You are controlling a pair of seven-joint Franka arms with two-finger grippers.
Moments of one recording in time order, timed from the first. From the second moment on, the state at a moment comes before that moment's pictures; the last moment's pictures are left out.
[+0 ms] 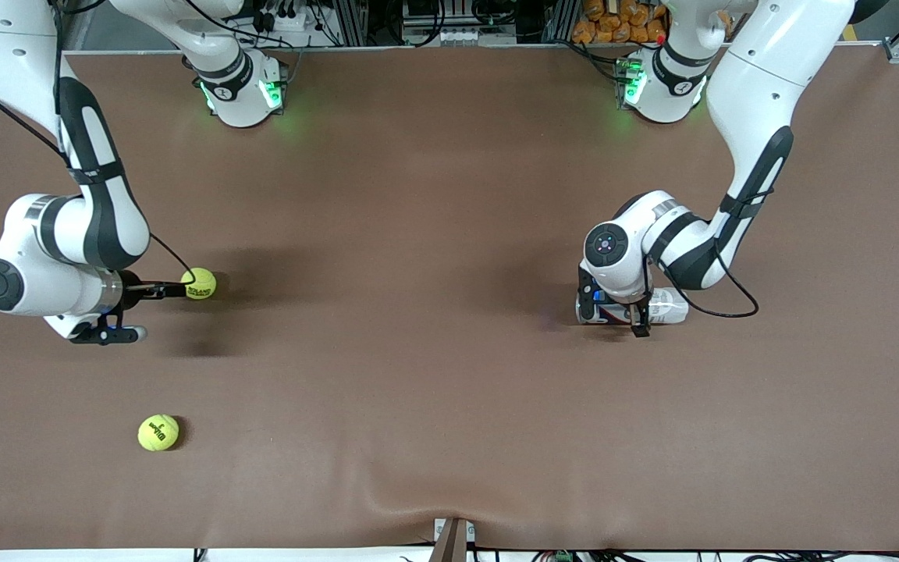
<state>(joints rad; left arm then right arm) -0.08 0.58 -0.34 -1.96 0.81 2.18 0.62 -0.02 0.40 -0.10 -1.95 0.04 2.05 -0.15</state>
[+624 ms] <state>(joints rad) -0.08 0.59 -0.34 -1.94 0.81 2.18 0.60 -0.01 0.34 -0.10 -2.12 0.05 2.22 -0.14</state>
